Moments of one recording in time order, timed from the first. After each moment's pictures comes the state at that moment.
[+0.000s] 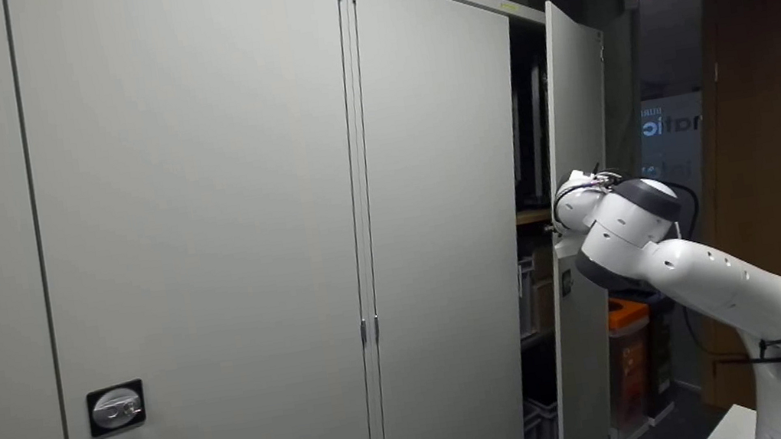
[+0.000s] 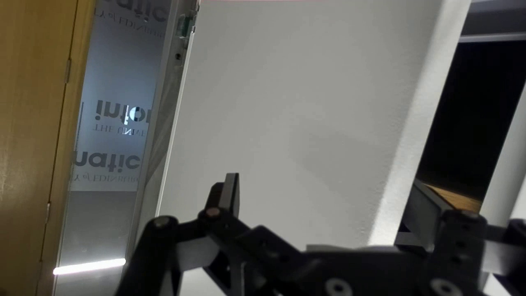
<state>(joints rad) 1.01 1.09 -1.88 -1.96 -1.84 3.45 2.60</state>
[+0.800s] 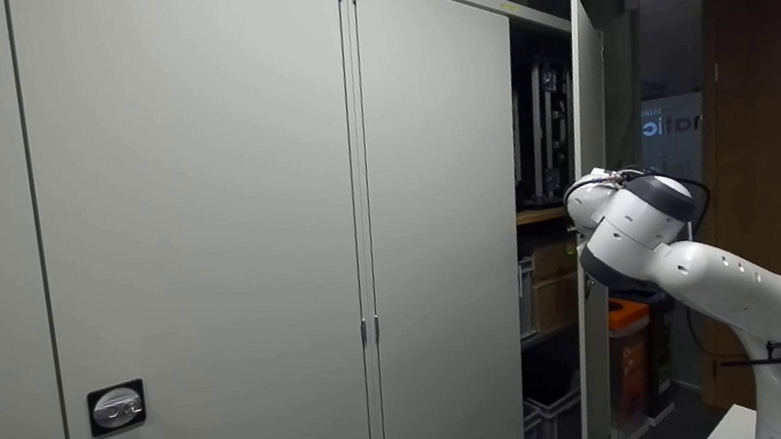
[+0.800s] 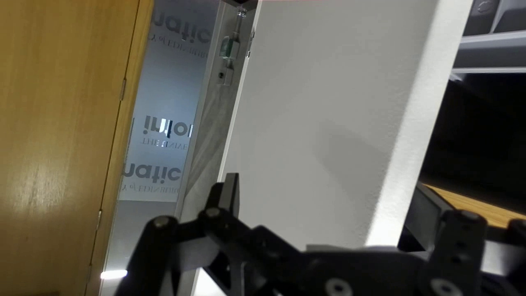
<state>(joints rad) 1.11 1.09 -1.98 -2.14 -1.91 3.45 2.60</state>
